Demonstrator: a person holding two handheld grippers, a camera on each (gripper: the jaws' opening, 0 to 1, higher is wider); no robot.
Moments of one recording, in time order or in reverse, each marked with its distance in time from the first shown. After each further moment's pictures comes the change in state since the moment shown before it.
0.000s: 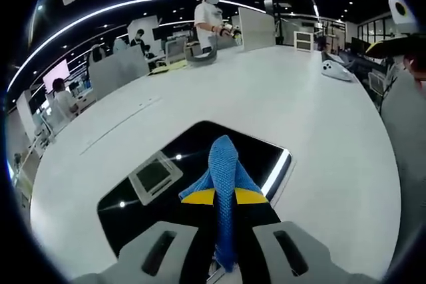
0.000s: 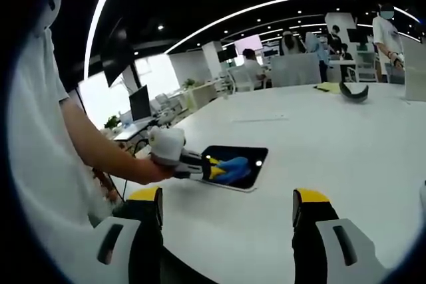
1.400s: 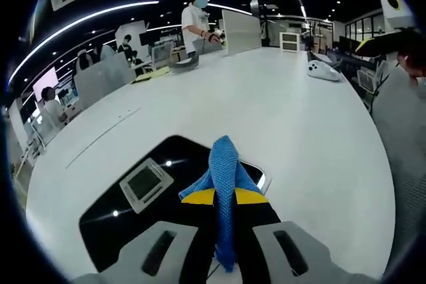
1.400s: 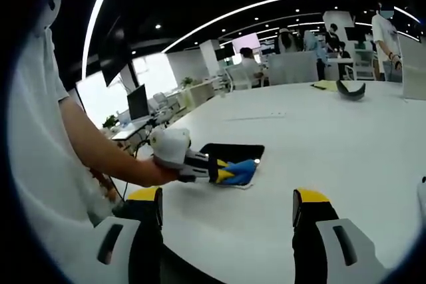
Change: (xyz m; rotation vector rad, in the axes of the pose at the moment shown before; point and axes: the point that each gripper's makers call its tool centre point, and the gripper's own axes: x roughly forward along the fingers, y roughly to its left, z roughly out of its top) left arm 0.017 -0.036 0.017 0.041 -0.024 -0.071; right arm -0.007 -0.005 -0.003 0.006 0.014 -0.014
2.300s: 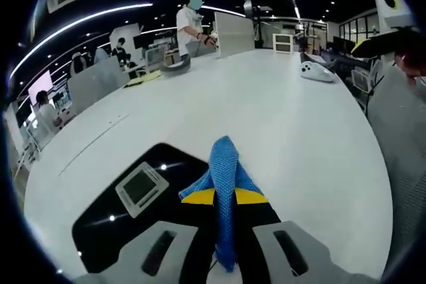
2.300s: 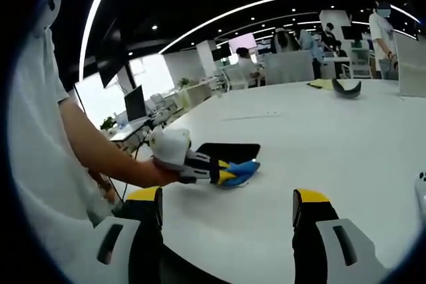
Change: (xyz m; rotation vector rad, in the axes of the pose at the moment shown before) left arm 0.009 -0.015 0.009 0.020 -0.014 -0.038; right arm -0.006 -0.007 -0.002 0.014 -0.002 -0.019
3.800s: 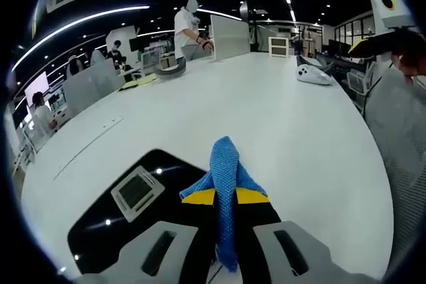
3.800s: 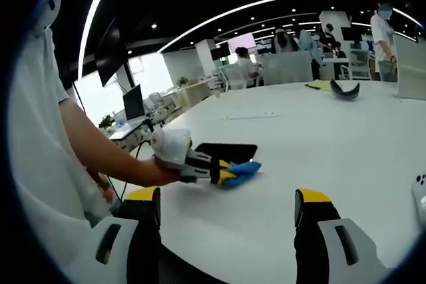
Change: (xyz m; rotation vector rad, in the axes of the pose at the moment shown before) left arm 0.008 0.000 0.005 0.001 -0.024 -0.032; right arm -0.002 -0.005 0.003 -0.011 0.004 -0.011
